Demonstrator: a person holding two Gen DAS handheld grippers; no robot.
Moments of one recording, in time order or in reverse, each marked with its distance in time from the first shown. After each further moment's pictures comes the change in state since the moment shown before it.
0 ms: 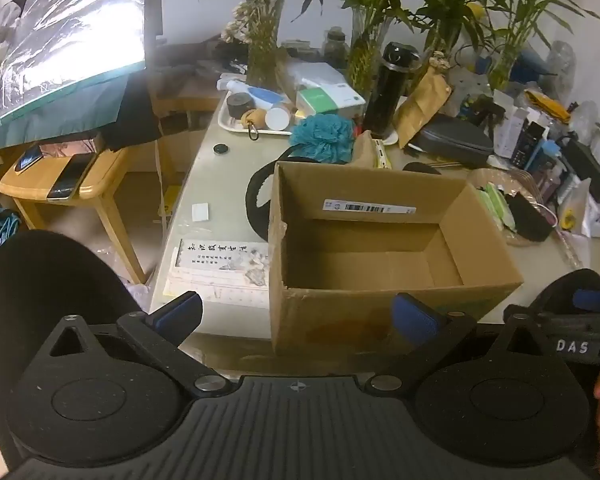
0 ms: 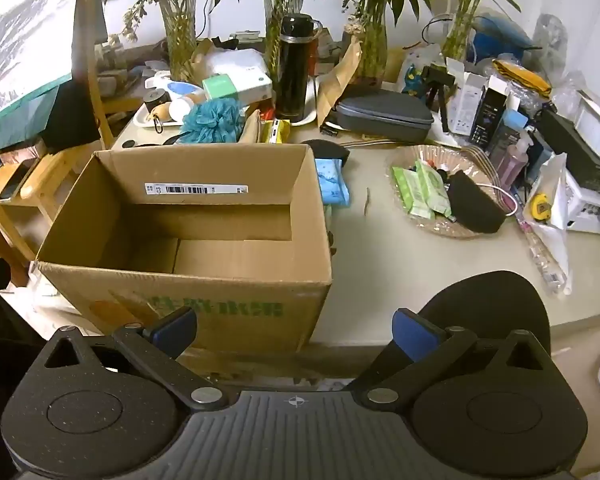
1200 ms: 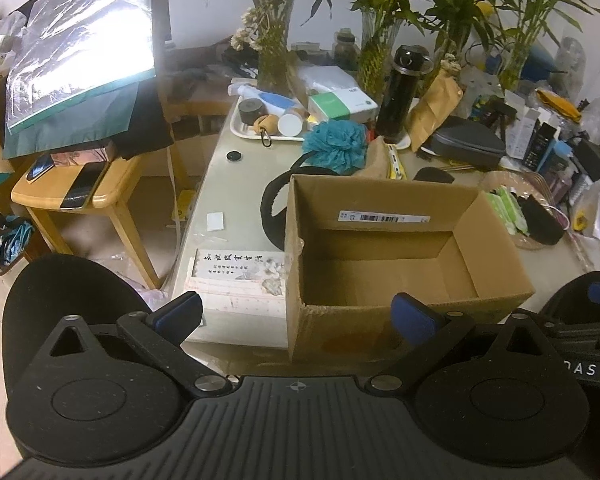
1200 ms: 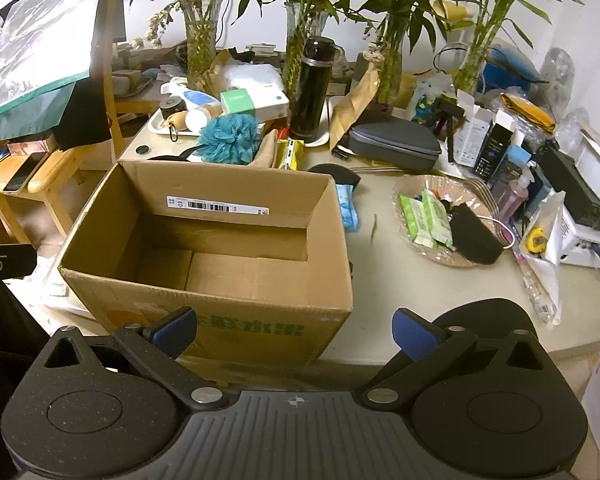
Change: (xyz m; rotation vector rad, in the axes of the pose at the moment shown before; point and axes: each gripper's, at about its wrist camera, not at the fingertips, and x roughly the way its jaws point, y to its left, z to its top) left arm -0.003 0.007 0.016 -0.022 0.036 0.000; right arm -0.019 0.029 0.015 -0.064 -0.032 -0.016
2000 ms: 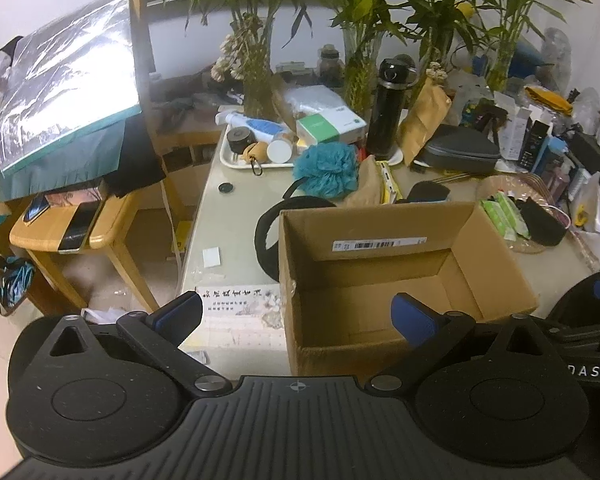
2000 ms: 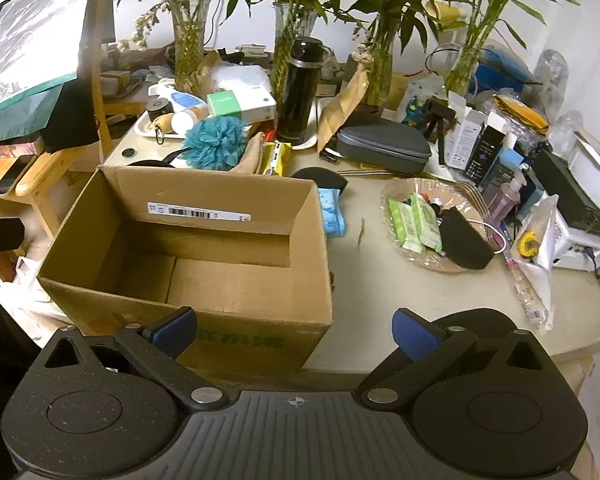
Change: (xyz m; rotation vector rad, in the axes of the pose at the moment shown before) left arm 0.005 -0.013 0.018 0.088 -0.057 0.009; right arm 0.010 -0.013 0.007 0.004 -0.002 -0.028
